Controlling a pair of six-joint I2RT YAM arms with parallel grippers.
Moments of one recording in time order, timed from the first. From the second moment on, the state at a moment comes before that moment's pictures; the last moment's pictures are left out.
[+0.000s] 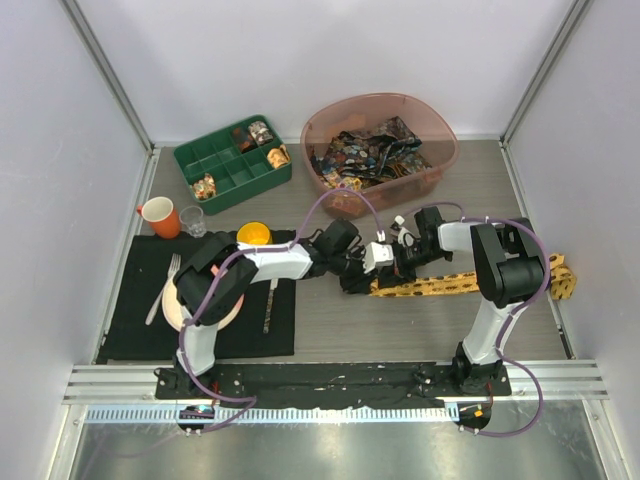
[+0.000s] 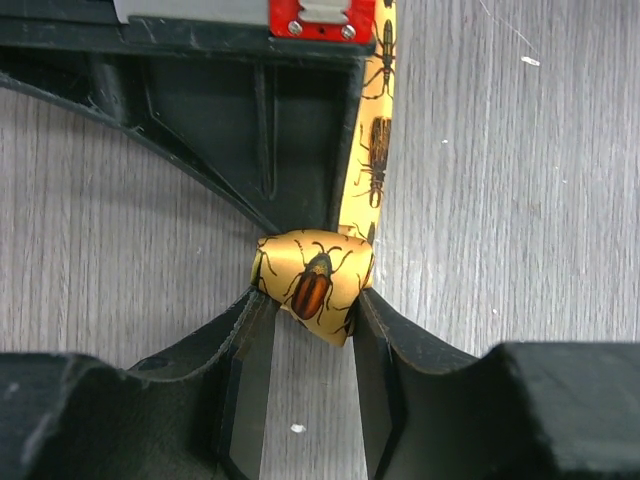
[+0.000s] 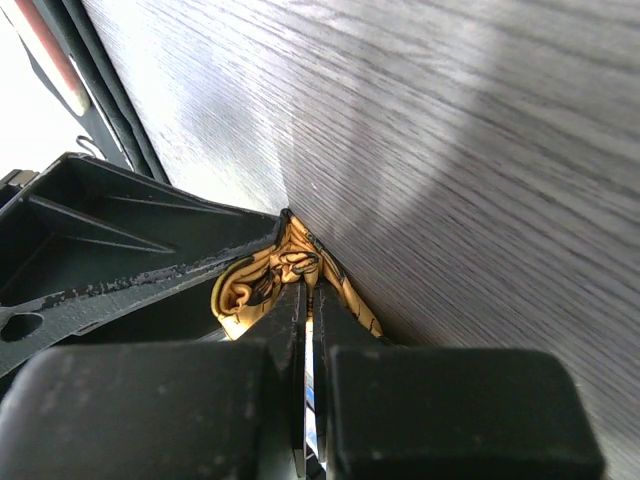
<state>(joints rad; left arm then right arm) -0.88 1.95 1.14 0.02 0.55 0.36 0.18 1.84 0.88 -0.44 -0.83 0.25</state>
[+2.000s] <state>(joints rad) -0.83 1.91 1.13 -0.08 0.61 0.47 0.18 1.85 0.88 -0.44 -0.83 0.24</state>
